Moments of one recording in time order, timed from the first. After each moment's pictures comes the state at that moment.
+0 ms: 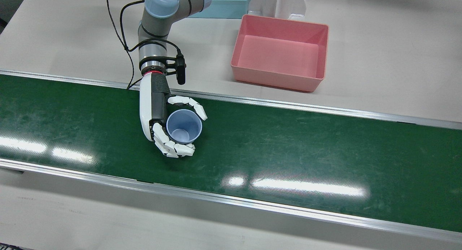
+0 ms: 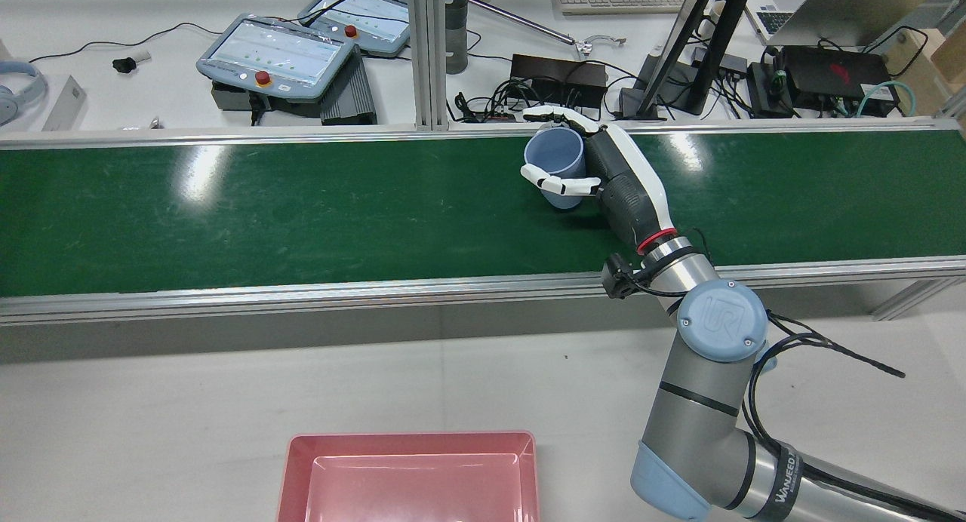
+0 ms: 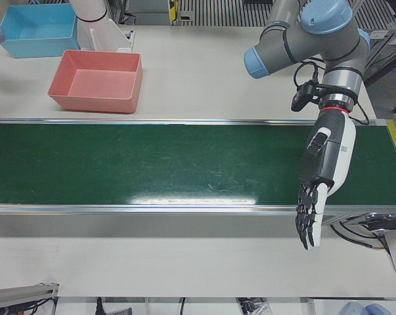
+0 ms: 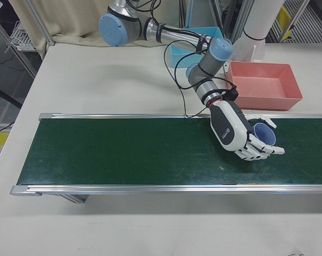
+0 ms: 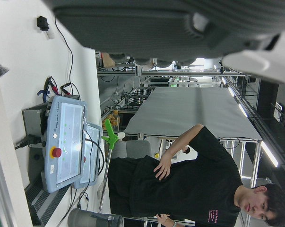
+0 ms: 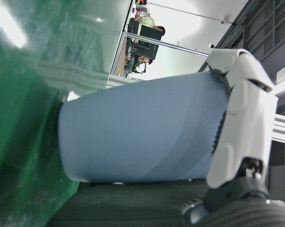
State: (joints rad) left arm -1.45 -1.84 -1.64 0.25 1.82 -0.01; right arm 0.61 -1.09 1.81 -3.48 -0.85 -0.48
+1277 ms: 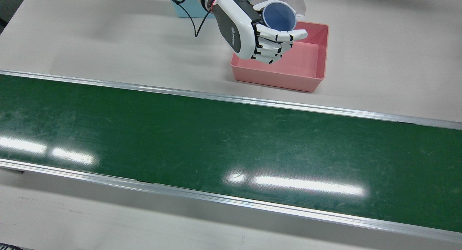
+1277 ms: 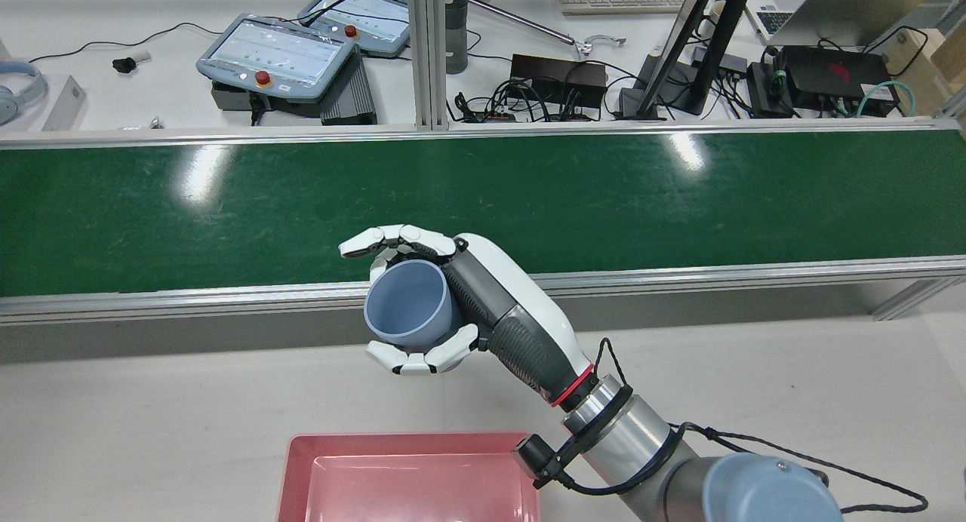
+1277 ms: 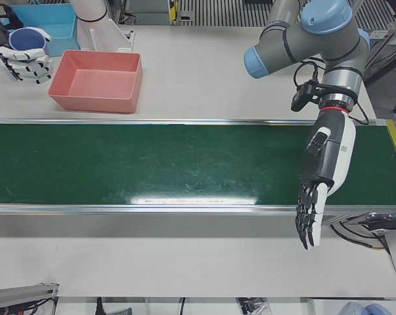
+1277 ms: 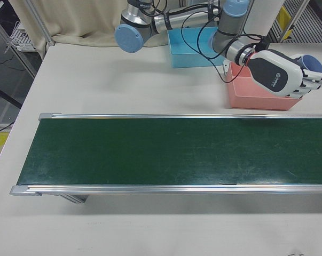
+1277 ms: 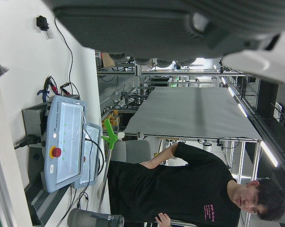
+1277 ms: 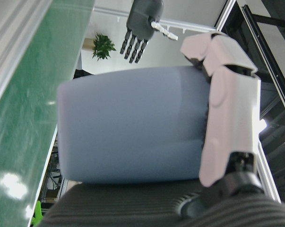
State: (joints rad) left arm -1.45 -1.84 -1.64 0.26 1.82 -0.01; right arm 0.24 -1.06 2.21 -3.48 -0.85 -0.79
